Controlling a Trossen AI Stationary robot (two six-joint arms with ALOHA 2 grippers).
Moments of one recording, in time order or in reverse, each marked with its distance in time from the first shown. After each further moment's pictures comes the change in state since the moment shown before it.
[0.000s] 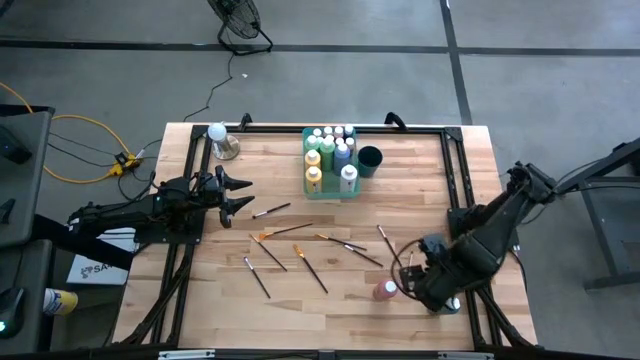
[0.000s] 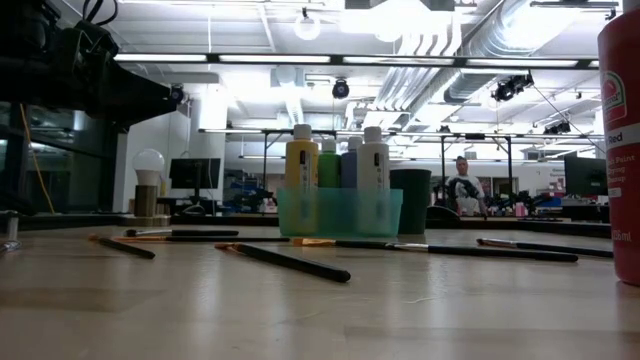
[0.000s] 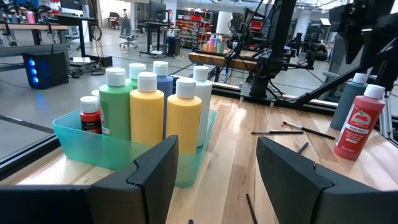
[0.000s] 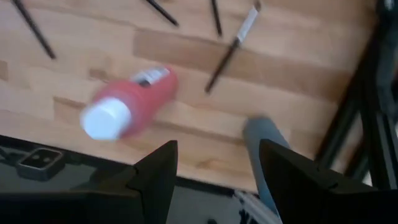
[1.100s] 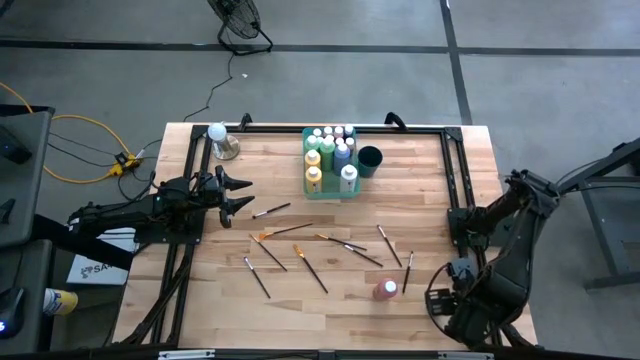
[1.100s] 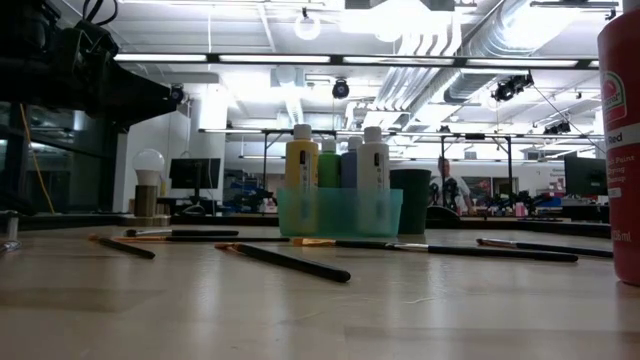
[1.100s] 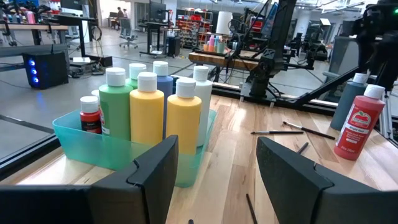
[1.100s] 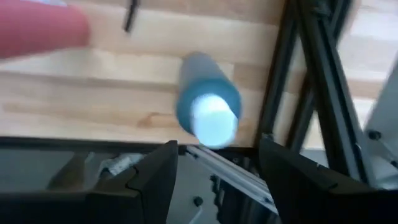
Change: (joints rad) left arm 0.000 0.000 0.000 0.000 0.000 0.000; right arm 0.248 0.049 -0.001 -0.023 -0.128 0.355
